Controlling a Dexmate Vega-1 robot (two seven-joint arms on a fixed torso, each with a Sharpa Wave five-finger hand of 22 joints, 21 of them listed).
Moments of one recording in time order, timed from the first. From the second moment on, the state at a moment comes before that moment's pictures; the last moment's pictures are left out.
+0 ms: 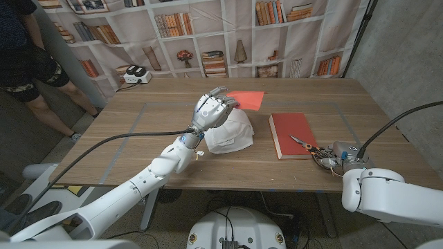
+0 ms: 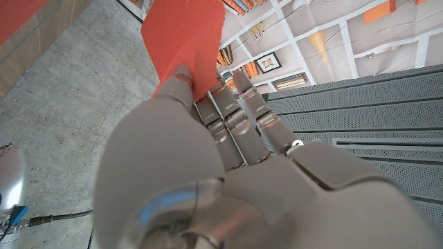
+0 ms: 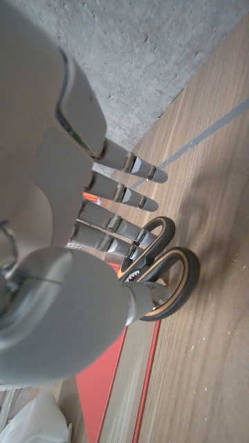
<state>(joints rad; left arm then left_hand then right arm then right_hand) 0.86 0.61 0.68 -1.59 1.34 0.05 1.06 1.22 0.11 0.28 -0.10 0.17 1.10 -0.11 0.36 0.19 1.16 -0.20 0.20 0.35 1.15 -0.22 0.22 0.24 0.64 -0.06 0.45 0.19 -1.03 -1.31 -0.75 -2.52 0.51 -1.40 -0.94 0.87 -0.02 0.33 -0.14 0.21 0.71 -0.22 0.23 0.21 0.76 -0.21 0.29 0.19 0.52 -0.05 0.19 0.18 0.41 0.22 0.22 0.19</state>
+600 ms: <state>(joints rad) 0.86 0.61 0.68 -1.60 1.34 0.05 1.05 1.22 0.11 0.28 -0.10 0.17 1.10 -0.11 0.36 0.19 1.16 -0.19 0.20 0.35 1.15 -0.22 0.22 0.24 0.64 -0.06 0.45 0.19 -1.01 -1.30 -0.78 -2.50 0.47 -1.40 -0.90 0.87 -0.02 0.33 -0.14 0.21 0.71 -0.22 0.23 0.21 0.77 -0.21 0.29 0.19 0.53 -0.05 0.19 0.18 0.41 0.21 0.22 0.19</state>
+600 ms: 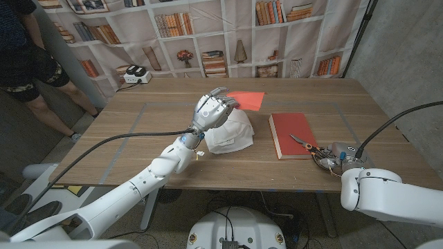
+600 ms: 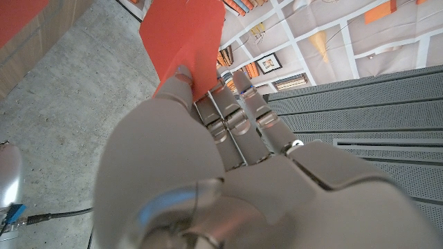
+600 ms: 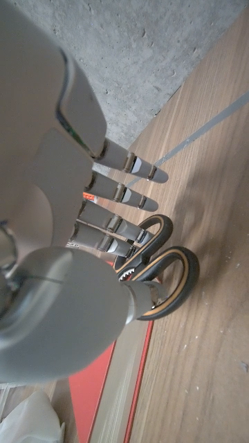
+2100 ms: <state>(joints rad) 0.82 0.59 0.69 -1.56 1.34 0.04 1.05 1.22 0.11 0.29 -0.10 0.17 1.09 -0.11 0.36 0.19 1.15 -0.19 0.20 0.35 1.15 -0.22 0.22 0.24 0.63 -0.06 0.45 0.19 -1.08 -1.23 -0.76 -2.47 0.17 -1.39 -0.72 0.88 0.00 0.35 -0.15 0.21 0.76 -0.23 0.22 0.21 0.83 -0.21 0.28 0.19 0.60 -0.06 0.18 0.18 0.44 0.20 0.22 0.19</state>
